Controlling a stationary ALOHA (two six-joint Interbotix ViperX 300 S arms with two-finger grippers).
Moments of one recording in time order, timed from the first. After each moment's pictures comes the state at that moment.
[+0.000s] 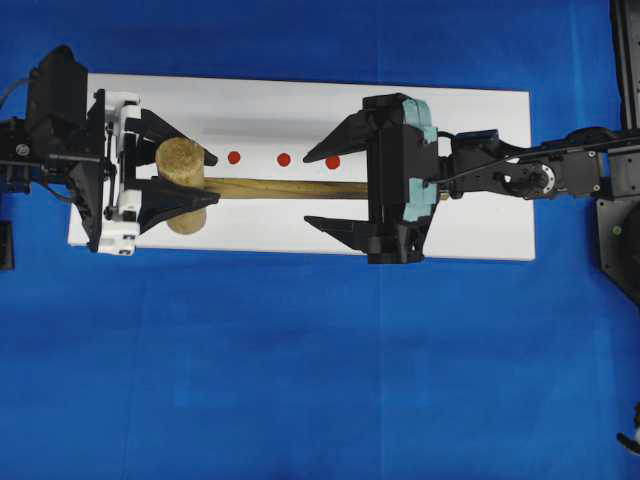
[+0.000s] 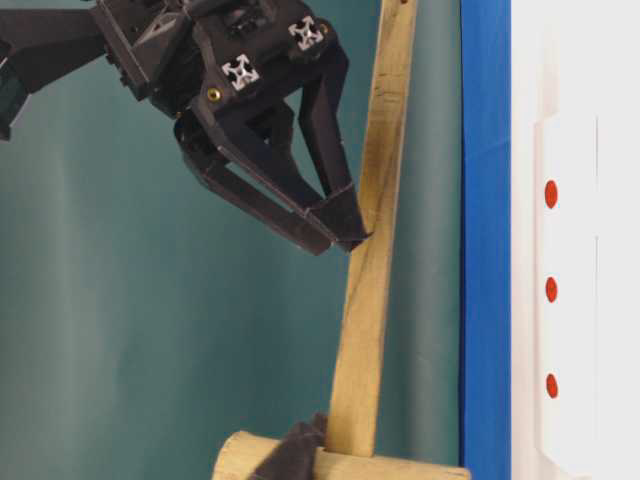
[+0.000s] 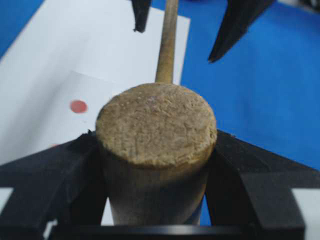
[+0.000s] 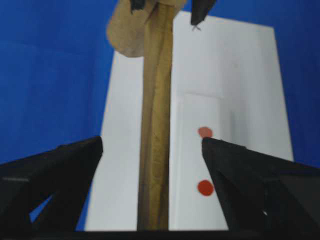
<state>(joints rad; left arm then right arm) 0.04 -0.42 1.03 -0.02 -0.33 -0.31 0.00 -0.15 0.65 1.04 -0.10 -1.05</state>
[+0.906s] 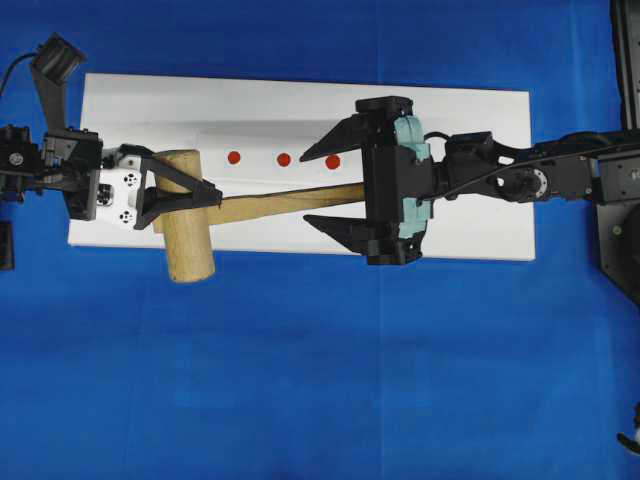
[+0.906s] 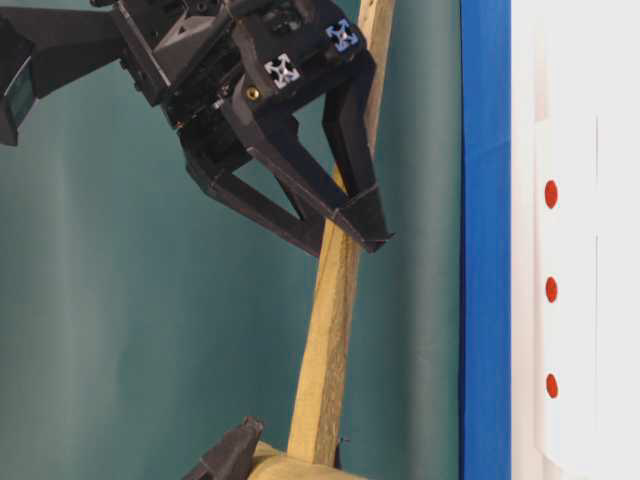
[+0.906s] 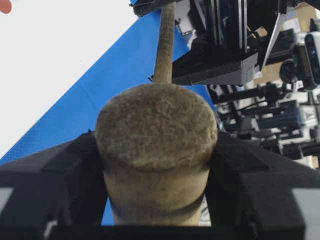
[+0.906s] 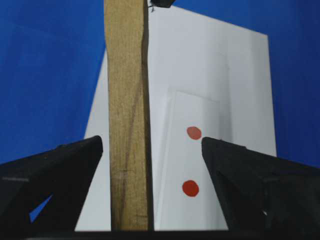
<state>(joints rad) 0.00 -0.44 1.01 -0.02 -0.32 -1.11 0.00 -0.13 0.65 1.00 -0.11 -1.10</state>
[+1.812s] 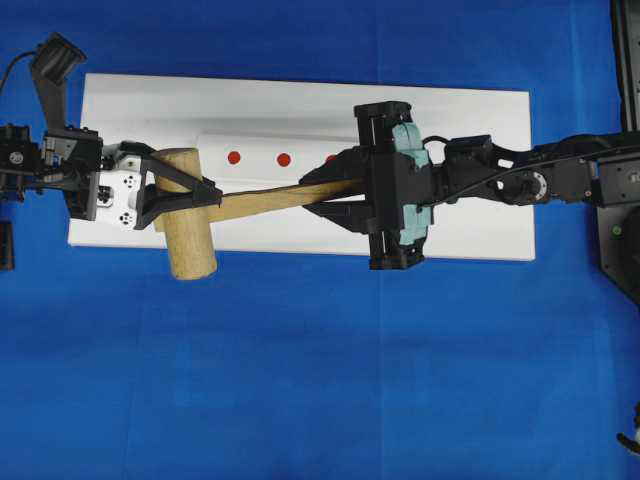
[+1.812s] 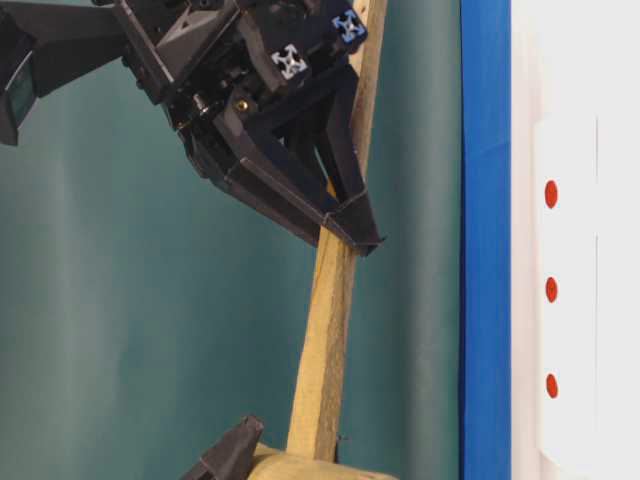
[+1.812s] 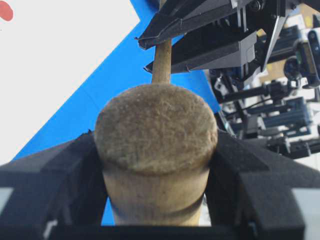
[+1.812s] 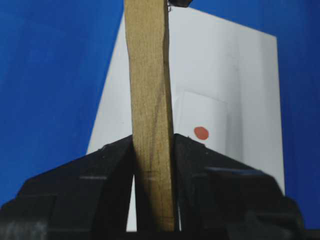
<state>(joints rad) 0.00 -0.44 1.01 -0.01 -0.31 -1.07 0.01 -0.13 0.65 1.00 -0.10 -1.11</state>
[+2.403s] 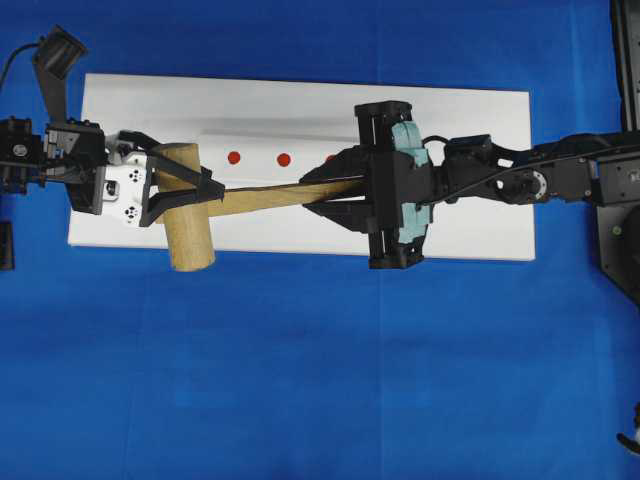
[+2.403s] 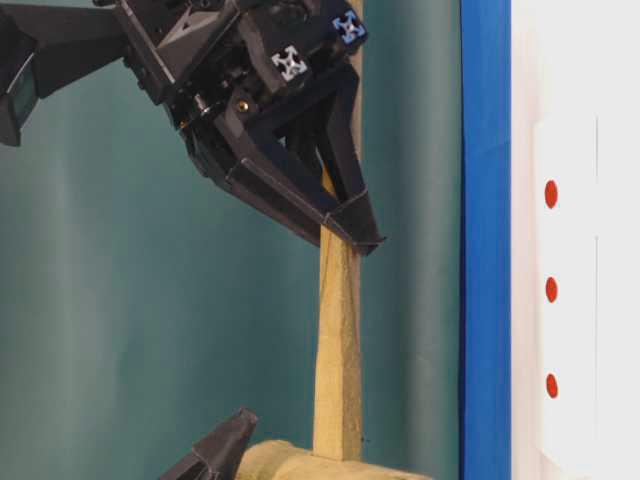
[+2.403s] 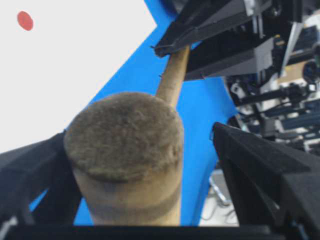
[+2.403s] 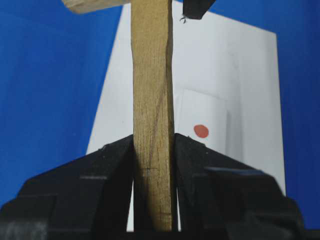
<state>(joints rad) 0.03 -0.44 1.00 -0.02 -0.27 -1.04 0.01 -0.13 0.65 1.00 -0.09 -1.10</state>
